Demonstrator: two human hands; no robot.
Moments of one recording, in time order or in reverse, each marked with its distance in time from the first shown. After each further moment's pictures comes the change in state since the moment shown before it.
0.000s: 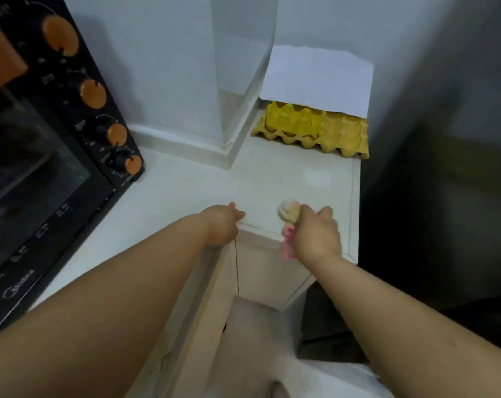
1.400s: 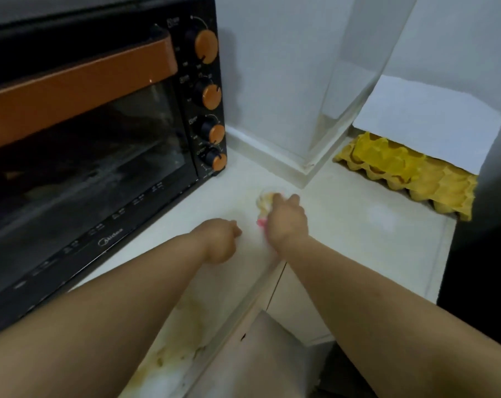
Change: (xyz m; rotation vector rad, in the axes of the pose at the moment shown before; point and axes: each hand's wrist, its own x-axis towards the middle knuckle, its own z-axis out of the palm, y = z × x) left_hand -0.053 -0.087 0.015 -0.172 0.123 -0.245; right_hand 0.033 -0.148 0.049 0.008 -0.172 -0.444
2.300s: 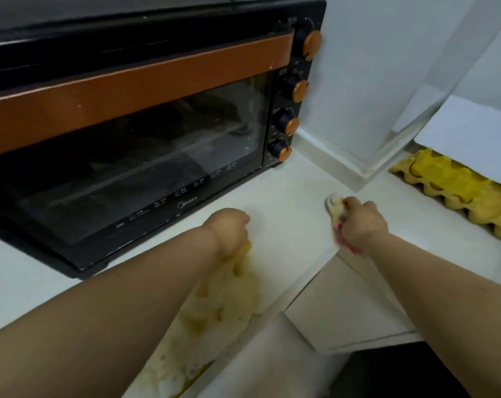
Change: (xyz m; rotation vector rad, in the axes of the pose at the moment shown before) left_hand -0.059 -0.071 0.022 -0.273 0.164 -0.161; right_hand -0.010 0.021 -0.021 -0.200 -0.027 0.025
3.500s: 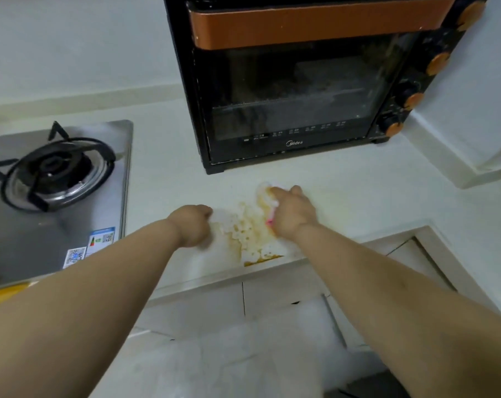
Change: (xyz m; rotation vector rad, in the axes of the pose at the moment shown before) left_hand -0.216 -0.120 0.075 -0.106 0.114 -0.563; right_hand -0.186 -0.161 0.080 0.151 -0.298 -0.677
